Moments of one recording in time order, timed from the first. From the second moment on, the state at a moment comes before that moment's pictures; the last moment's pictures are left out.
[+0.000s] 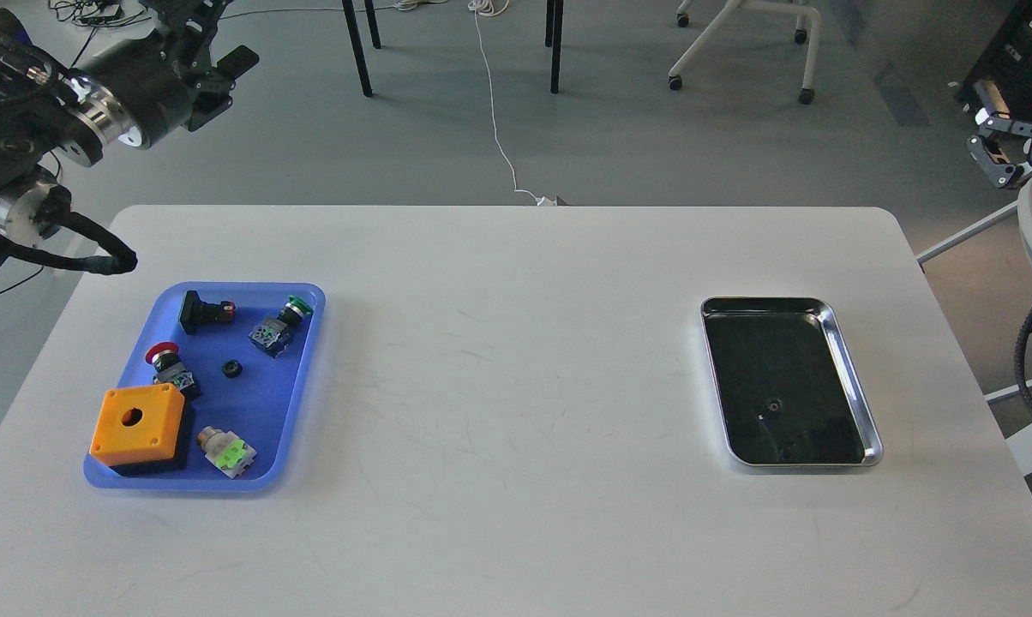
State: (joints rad) left arm -1.10 0.62 -0.43 -0.81 0.23 -0.33 -0.31; right arm 0.69 -0.84 0.71 0.91 -0.06 0.49 0.49
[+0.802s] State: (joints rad) left arm -0.87 0.54 -0.66 -0.82 -0.21 -0.37 -0.29; right arm 1.37 -0.82 -0.22 0.95 -0.50 0.49 0.49
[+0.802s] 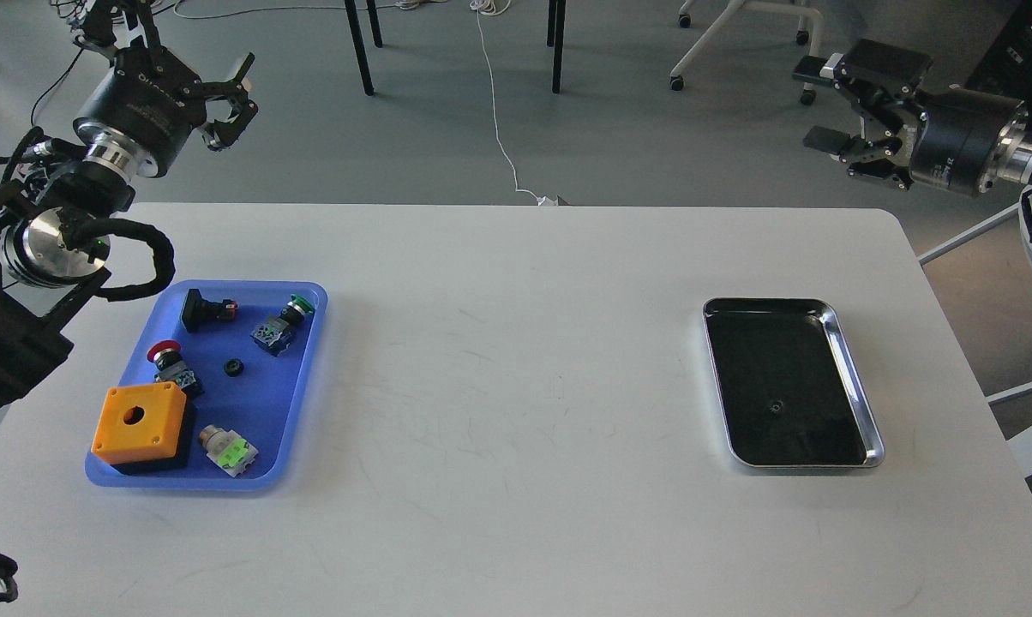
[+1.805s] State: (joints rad) left arm -0.86 0.51 -0.67 -0.82 -0.20 -0.44 -0.27; right arm 1.46 -0.47 -0.93 0.98 -1.13 0.39 0.49
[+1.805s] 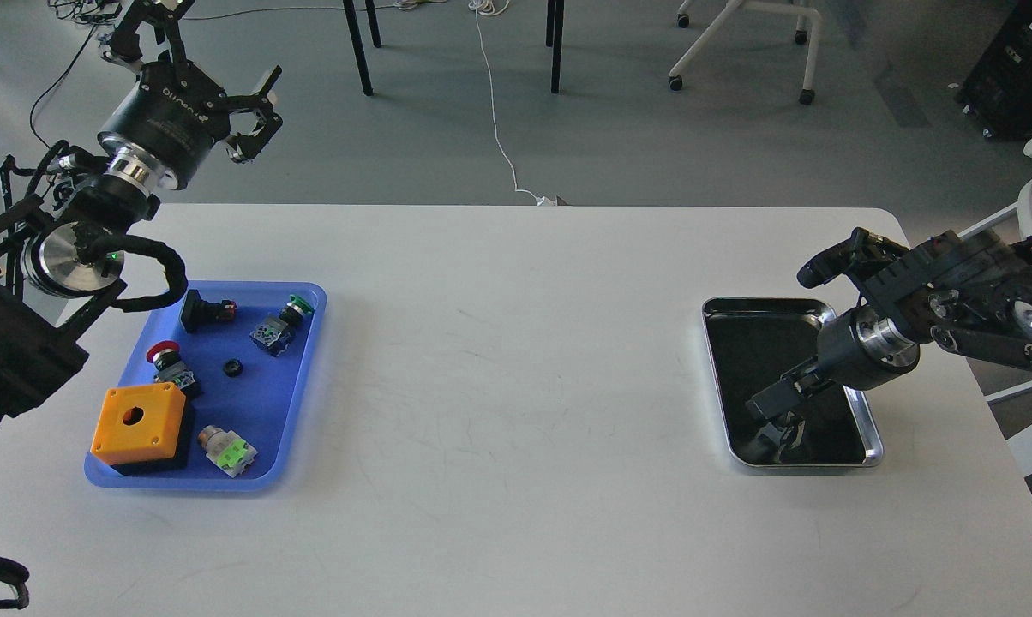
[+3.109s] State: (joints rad) left arm -0.86 0.53 -0.66 -0.82 -0.20 -0.46 -0.27; right arm 1.40 -0.45 -0.93 0.95 -1.16 0.26 0.49
